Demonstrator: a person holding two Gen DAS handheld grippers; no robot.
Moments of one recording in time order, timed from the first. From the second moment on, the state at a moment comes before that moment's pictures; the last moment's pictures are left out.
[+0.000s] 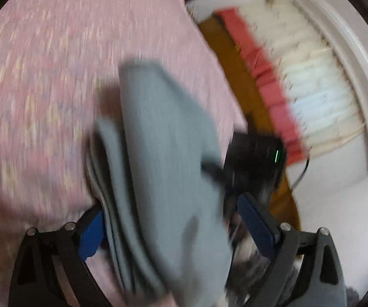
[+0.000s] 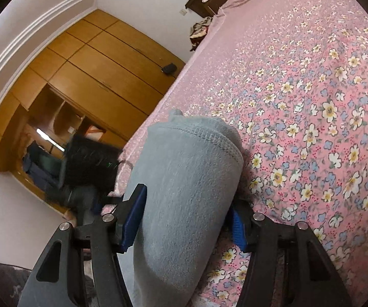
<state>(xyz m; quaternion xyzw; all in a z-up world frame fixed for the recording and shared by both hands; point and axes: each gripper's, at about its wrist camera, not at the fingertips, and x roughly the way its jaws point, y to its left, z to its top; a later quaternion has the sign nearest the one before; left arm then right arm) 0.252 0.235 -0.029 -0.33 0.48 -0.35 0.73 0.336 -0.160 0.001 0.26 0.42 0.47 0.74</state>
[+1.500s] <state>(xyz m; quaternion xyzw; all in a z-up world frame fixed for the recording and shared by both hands) 0.183 0.178 -0.037 -0.23 0.41 -0.25 0.85 0.299 -0.156 0.007 0.25 0.45 0.44 0.74</state>
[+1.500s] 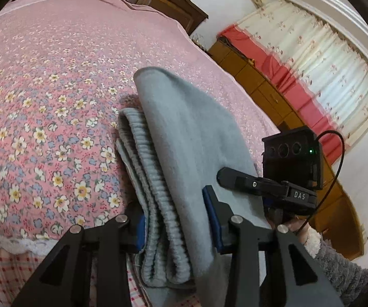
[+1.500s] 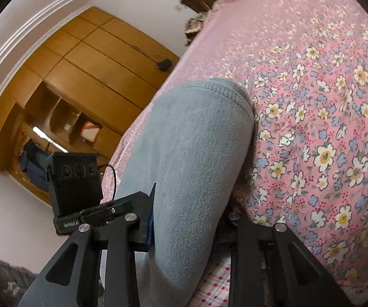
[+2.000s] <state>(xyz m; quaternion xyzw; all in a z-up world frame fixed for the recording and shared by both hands) 0.185 0.135 0.030 -0.22 0.40 -0.25 0.85 0.332 -0.179 0.089 0.23 0.46 0.44 0.74</state>
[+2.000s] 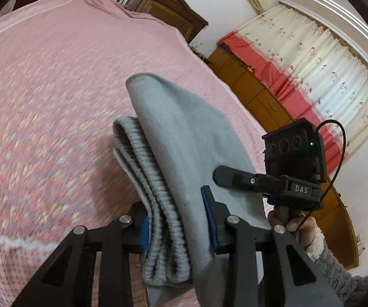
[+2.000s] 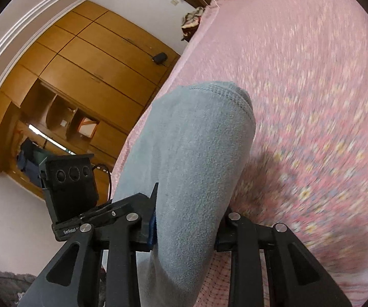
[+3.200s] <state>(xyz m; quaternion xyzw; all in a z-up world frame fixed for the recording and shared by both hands) 0.319 0.079 -0.014 -0.25 0.45 -0.19 0.84 0.437 -0.290 0.051 0.22 0.47 0.35 0.78</state>
